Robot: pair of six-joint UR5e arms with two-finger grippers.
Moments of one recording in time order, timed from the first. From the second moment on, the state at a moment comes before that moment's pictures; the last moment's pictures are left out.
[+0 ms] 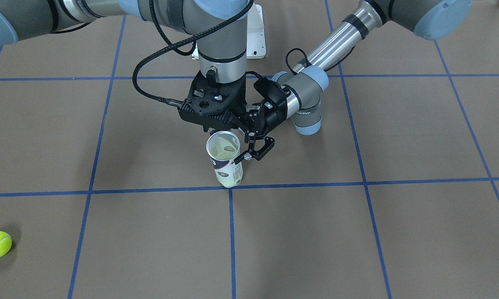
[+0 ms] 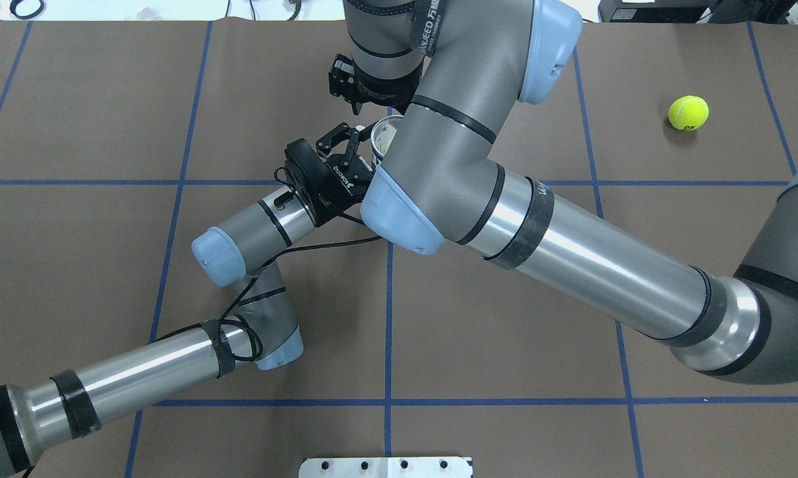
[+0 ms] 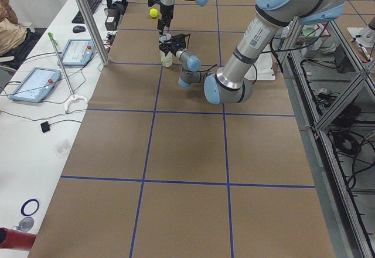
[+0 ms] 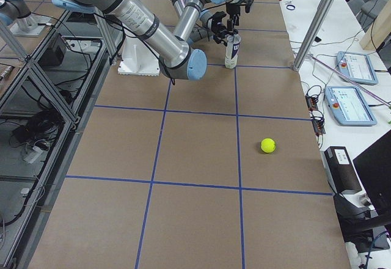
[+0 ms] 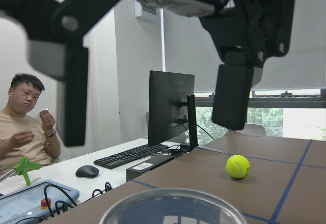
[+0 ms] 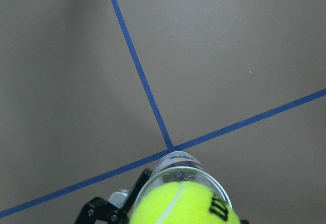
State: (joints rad) left arm -0.48 -2.40 -0.90 -3.58 -1.29 -0.30; right arm 0.70 -0.51 1.54 -1.85 1.87 1.43
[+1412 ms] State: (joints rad) left arm -0.50 -2.40 -0.90 -3.57 -1.29 -0.30; right arm 1.08 -0.99 1.59 -1.53 2.07 0.73
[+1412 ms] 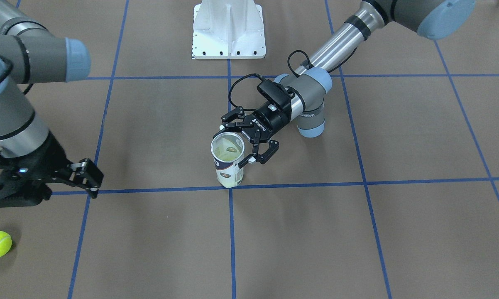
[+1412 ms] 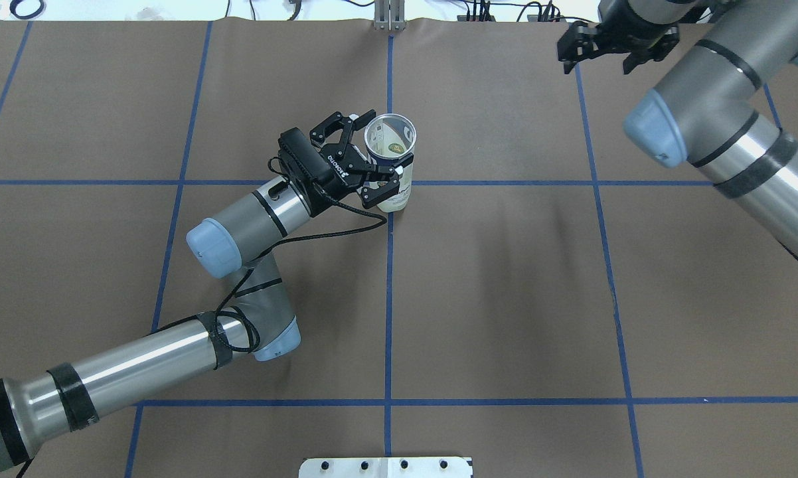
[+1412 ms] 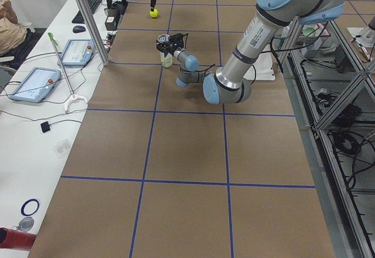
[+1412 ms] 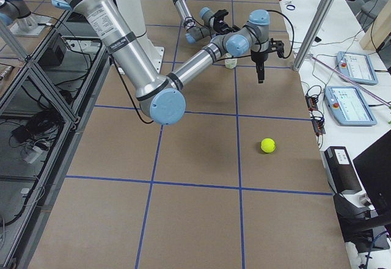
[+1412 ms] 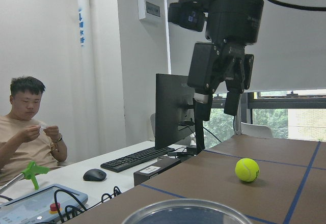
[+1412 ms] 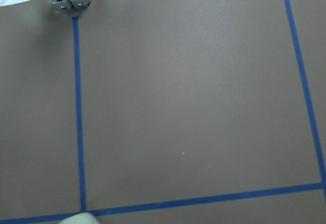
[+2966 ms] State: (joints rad) left arm -0.50 -2.40 -0.90 -3.58 -1.29 -0.30; right arm 1.17 -1.12 0.98 -0.77 2.06 0.52
